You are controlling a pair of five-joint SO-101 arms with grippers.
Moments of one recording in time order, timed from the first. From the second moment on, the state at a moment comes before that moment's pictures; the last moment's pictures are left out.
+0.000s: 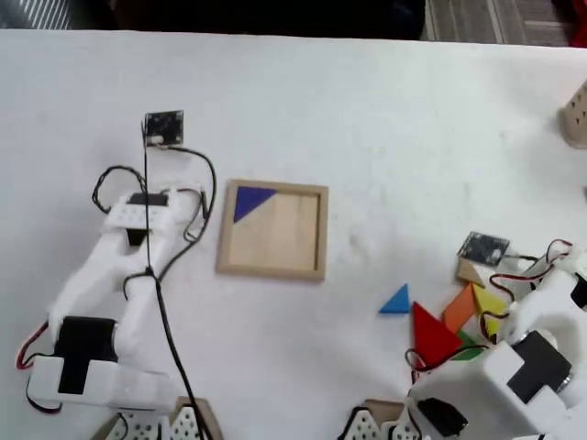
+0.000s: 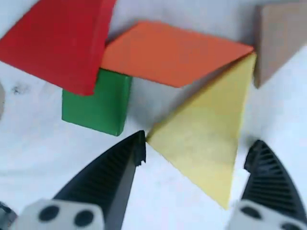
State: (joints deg) left arm -2.3 -1.0 40.2 33.1 8.2; right arm 46.1 3.5 29.8 71.5 100.6
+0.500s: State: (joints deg) left arm -2.3 -1.0 40.2 31.8 8.2; right arm 44.2 -5.5 28.7 81.1 53.2
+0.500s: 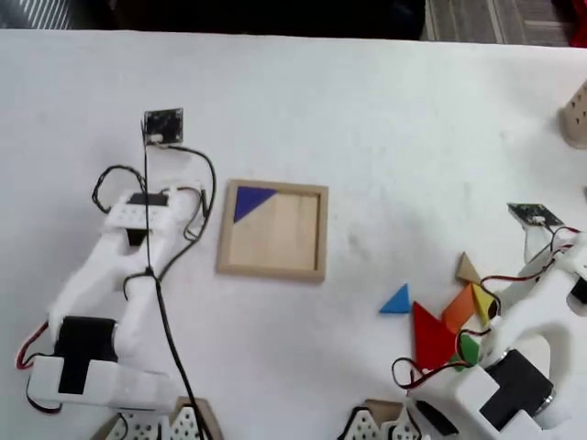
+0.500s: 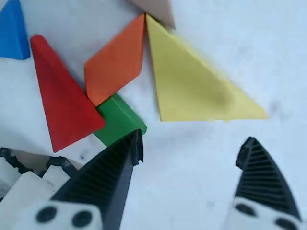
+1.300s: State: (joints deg) left arm -2.3 -1.0 40.2 31.8 8.2; right arm 32.2 -5.6 33.9 88.4 51.9
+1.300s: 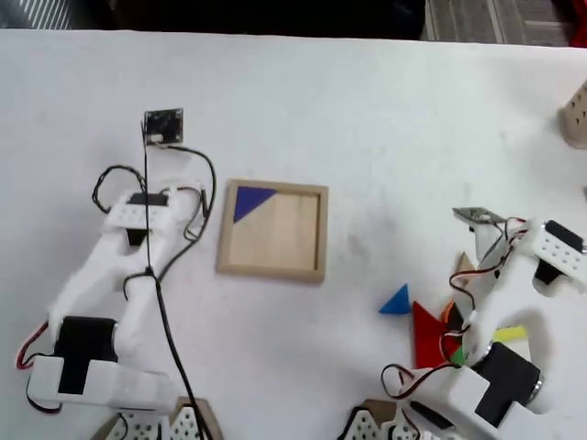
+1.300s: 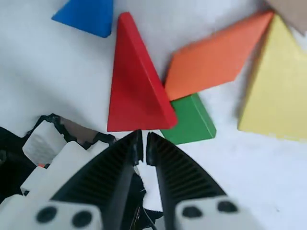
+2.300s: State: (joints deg) left arm -2.3 -1.0 40.2 31.8 8.2; right arm 6.2 3.6 33.4 66.5 33.5
